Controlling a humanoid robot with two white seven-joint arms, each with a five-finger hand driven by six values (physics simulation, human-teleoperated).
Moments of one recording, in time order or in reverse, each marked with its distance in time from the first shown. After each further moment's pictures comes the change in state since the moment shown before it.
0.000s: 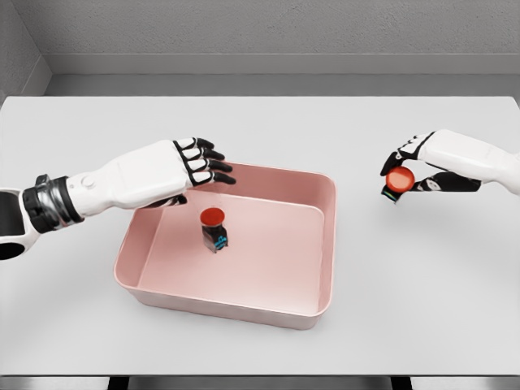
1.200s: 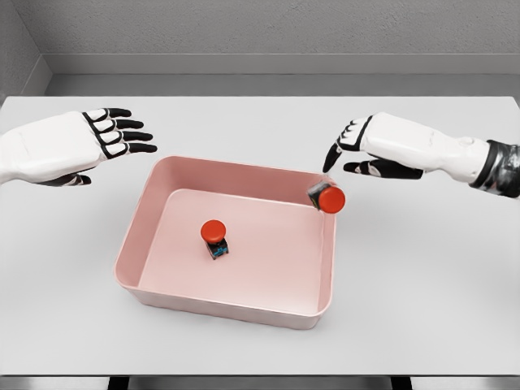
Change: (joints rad) left arm -0.071 0.340 0.012 0.001 0.137 0.000 -0.057; right arm -0.117 0.139 0.086 -0.103 0.001 0.000 -0.008
